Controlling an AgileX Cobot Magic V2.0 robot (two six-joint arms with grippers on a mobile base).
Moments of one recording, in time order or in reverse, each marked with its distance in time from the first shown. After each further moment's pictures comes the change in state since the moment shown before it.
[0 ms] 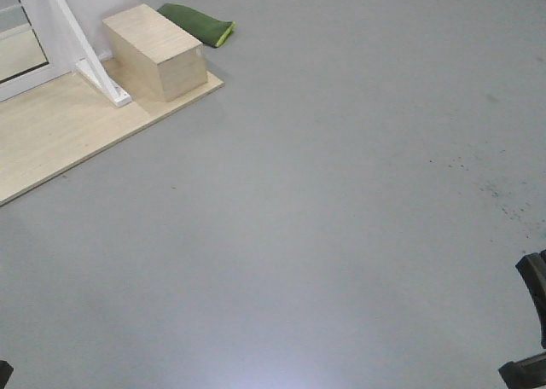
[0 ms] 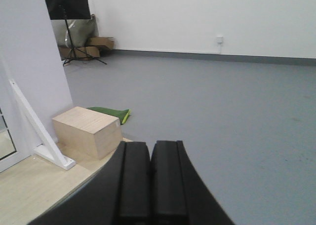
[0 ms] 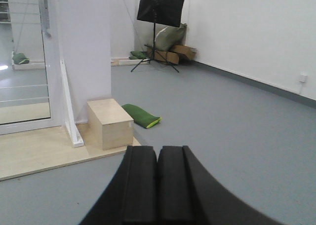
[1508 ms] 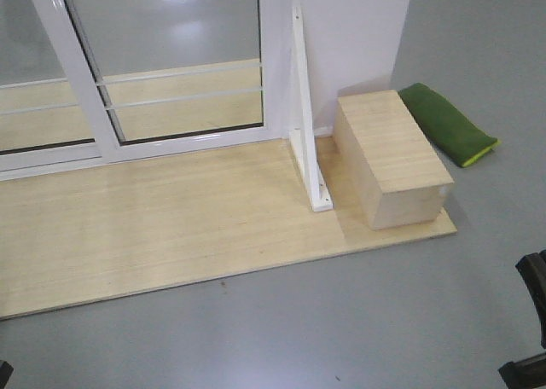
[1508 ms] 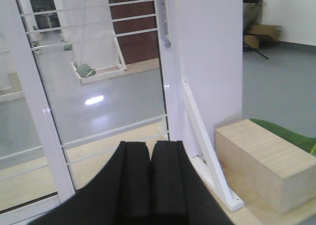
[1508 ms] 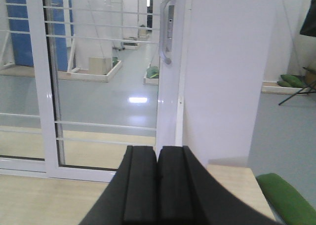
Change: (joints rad) left arm 0.000 0.000 0.000 0.000 -0.001 0.000; right arm 0.000 0.000 0.000 0.000 0.001 0.000
